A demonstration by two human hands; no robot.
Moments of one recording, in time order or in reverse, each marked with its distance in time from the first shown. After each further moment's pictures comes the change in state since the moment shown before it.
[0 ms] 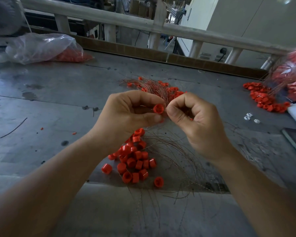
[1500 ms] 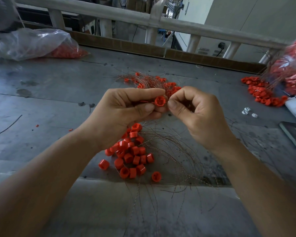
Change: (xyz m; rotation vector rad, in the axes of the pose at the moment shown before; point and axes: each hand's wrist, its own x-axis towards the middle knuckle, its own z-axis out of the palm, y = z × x) left_hand 0.000 -0.003 -0.007 -0.221 -0.142 -0.083; right_hand 0.001 0.003 -0.007 -0.056 -0.008 0.058
